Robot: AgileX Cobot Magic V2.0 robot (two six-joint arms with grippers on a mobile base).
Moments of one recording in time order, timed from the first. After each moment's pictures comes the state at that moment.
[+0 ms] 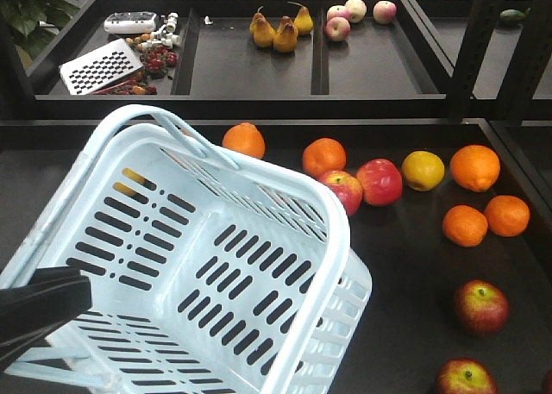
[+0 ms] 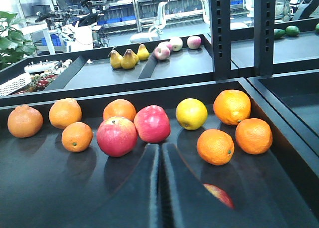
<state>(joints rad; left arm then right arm) -0.36 0.61 -0.68 -0.91 0.71 0.60 0.03 -0.01 0.03 -0.15 0.14 0.25</state>
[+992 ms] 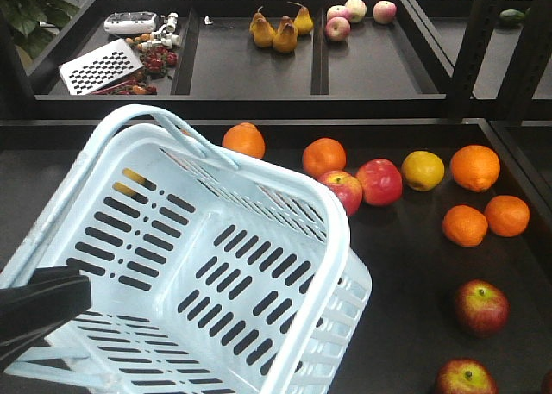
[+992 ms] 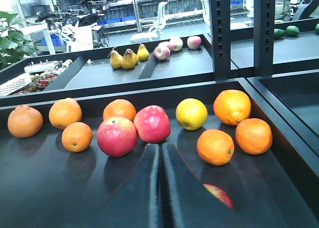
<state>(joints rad) -0.36 0.61 -0.68 -0.91 0.71 0.60 0.03 -0.01 0.03 -0.15 0.14 0.25</state>
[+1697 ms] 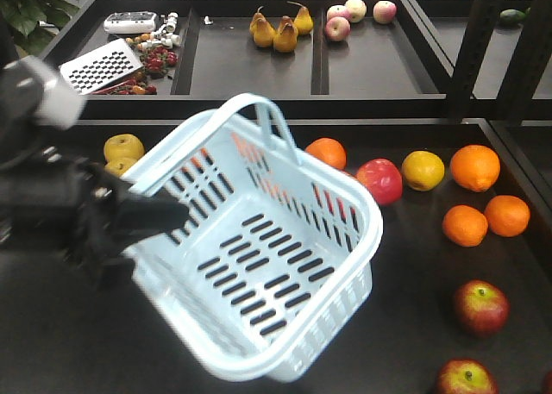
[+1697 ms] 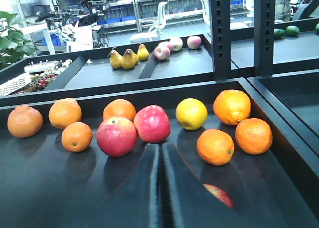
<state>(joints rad) -0.36 1.17 -1.02 -0.89 0.81 0.88 0.03 -0.01 0.03 -0.15 0.14 0.25</state>
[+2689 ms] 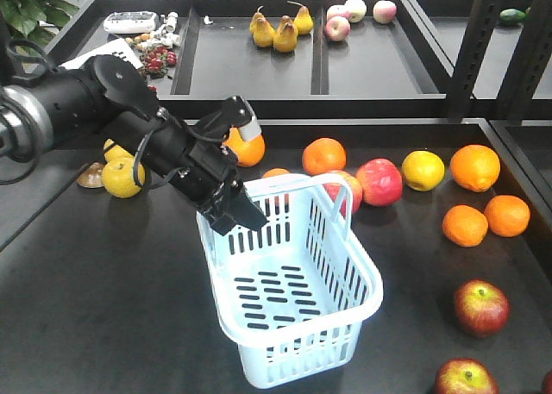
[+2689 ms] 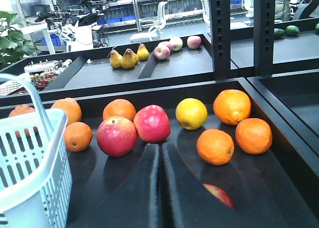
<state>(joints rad) -0.36 1.97 -1.64 -0.77 1.17 1.12 0.03 -0.01 0.03 -0.15 0.14 0.25</state>
